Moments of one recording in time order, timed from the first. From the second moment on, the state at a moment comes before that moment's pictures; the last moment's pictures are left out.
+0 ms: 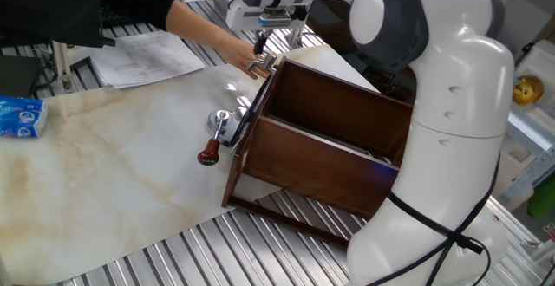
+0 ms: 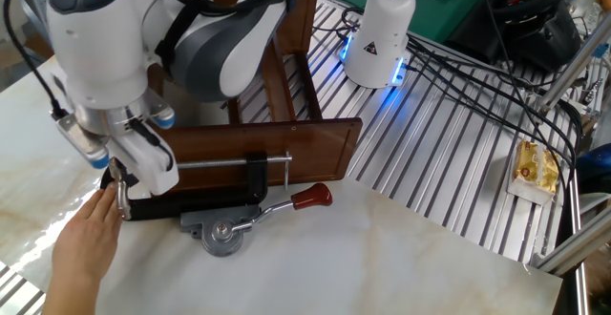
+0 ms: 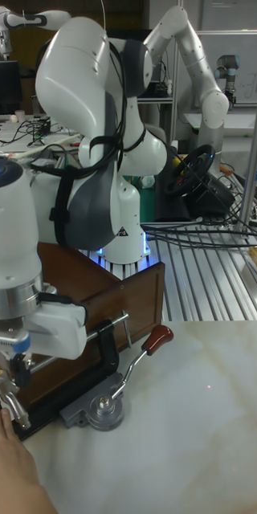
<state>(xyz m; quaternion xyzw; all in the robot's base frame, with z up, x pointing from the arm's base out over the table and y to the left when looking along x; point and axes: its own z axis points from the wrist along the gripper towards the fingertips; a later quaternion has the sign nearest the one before) 0.670 -0.150 0.235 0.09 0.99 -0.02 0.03</state>
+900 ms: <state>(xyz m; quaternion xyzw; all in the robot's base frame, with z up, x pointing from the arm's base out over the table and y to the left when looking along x) 0.677 -0.156 0.225 0.10 0.99 -0.02 0.03</state>
